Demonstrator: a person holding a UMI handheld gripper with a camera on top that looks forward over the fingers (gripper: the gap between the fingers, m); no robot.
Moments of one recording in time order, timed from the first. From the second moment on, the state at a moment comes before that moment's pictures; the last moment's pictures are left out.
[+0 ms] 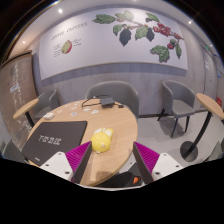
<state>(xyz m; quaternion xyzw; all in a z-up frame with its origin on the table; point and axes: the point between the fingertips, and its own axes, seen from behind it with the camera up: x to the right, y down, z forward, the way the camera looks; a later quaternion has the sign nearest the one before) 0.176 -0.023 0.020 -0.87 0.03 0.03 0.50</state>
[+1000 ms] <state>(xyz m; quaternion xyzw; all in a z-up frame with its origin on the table) -0.063 0.029 0.007 -0.86 0.02 0.02 0.51</state>
